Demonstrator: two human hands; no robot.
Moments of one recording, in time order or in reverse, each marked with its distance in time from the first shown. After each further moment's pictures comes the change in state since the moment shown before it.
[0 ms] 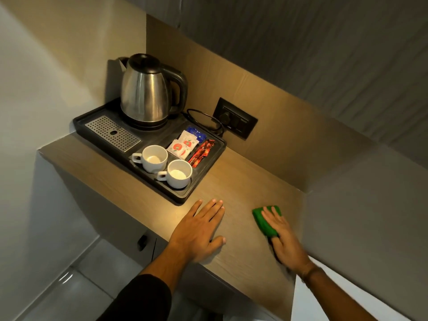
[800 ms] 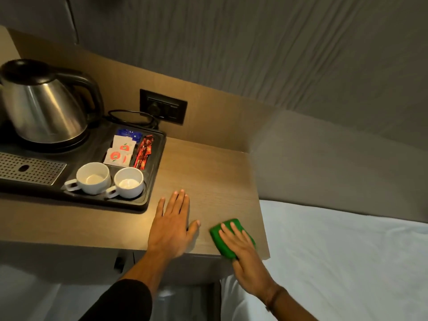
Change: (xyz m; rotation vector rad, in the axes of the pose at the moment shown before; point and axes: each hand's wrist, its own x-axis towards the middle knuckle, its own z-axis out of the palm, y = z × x) left_hand 0.000 -0.003 -0.005 0.064 -0.081 0.036; right_hand -0.119 -0.148 0.074 0.054 0.136 0.304
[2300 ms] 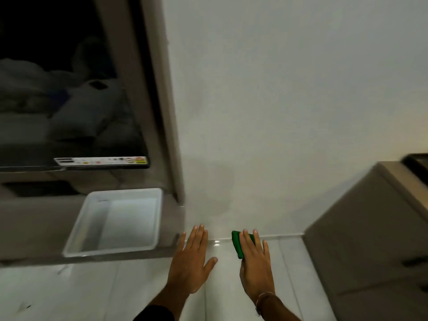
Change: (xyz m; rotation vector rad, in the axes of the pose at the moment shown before) left_hand -0.881 0.095 0.010 0.087 0.206 -1.351; right_hand -0.415 -0.435 0.293 -0.103 -0.412 -1.020
